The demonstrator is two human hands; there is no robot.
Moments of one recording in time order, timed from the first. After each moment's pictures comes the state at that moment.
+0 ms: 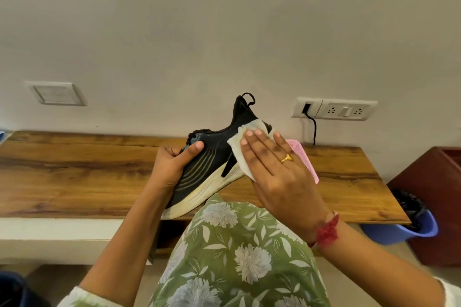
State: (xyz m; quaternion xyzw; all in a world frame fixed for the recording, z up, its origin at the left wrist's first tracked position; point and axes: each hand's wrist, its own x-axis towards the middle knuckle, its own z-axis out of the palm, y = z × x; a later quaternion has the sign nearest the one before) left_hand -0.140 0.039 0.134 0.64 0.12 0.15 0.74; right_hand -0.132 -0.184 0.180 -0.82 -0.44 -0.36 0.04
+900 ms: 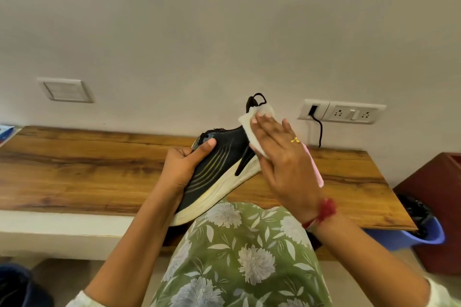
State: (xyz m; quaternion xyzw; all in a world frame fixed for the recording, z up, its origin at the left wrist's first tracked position) left_hand -0.148 0.025 0.149 0.63 0.18 0.11 0.75; right_hand -0.113 -0.166 0.188 -0.85 -0.38 -0.26 0.26
